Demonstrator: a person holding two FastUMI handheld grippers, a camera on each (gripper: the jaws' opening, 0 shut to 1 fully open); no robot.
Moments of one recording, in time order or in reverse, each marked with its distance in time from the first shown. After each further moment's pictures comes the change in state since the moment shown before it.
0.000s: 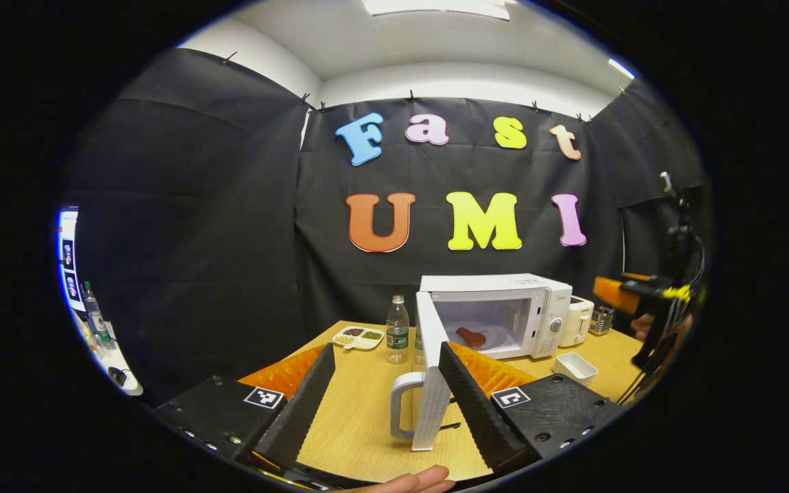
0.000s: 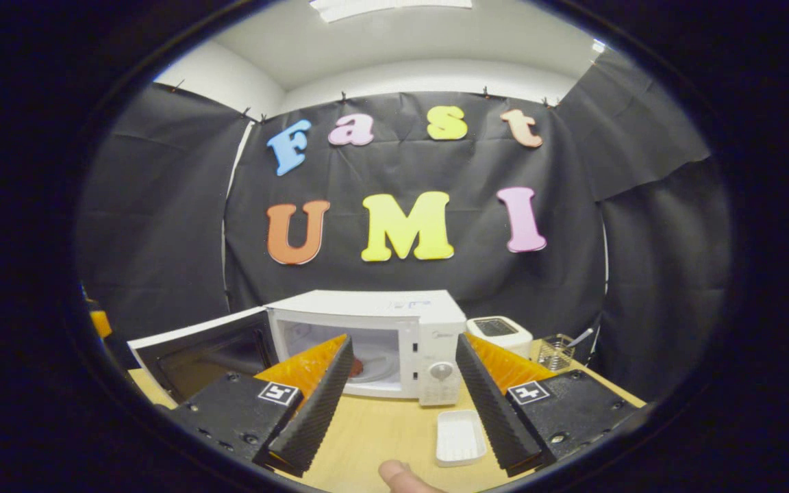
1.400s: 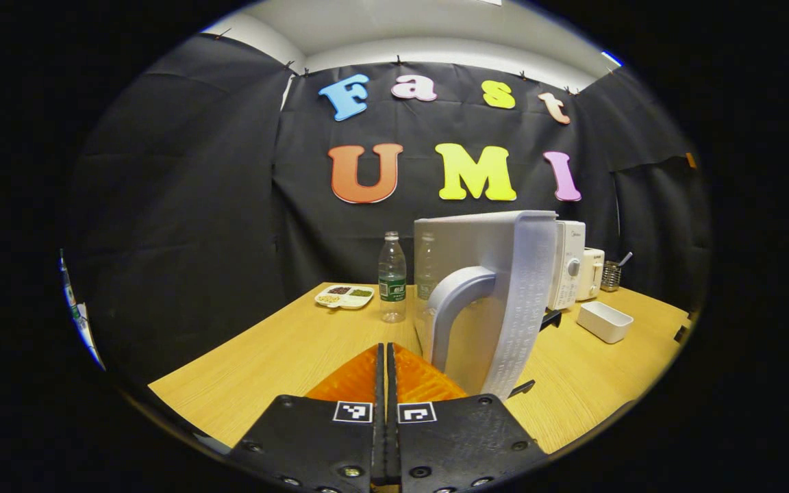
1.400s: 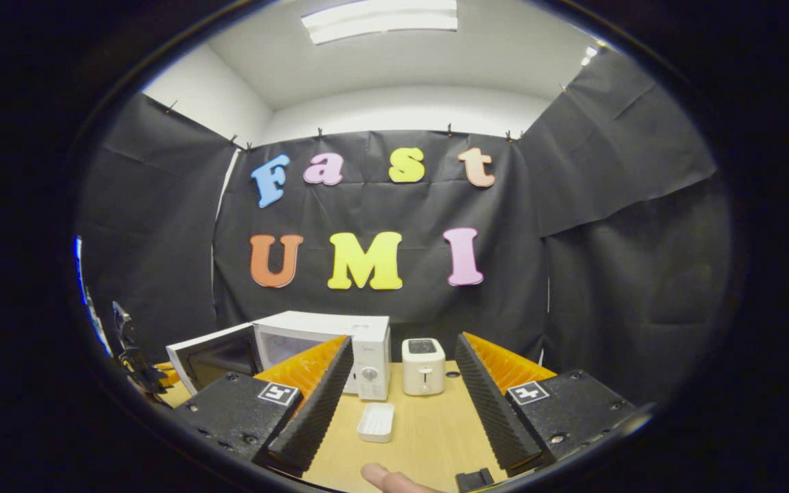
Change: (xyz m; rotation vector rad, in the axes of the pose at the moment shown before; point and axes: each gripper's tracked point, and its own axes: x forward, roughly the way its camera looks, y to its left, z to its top) left arm 0.067 0.002 -0.119 -0.011 0.097 -0.085; right arm -0.139 -0.109 0.054 -0.022 -0.057 -0.069
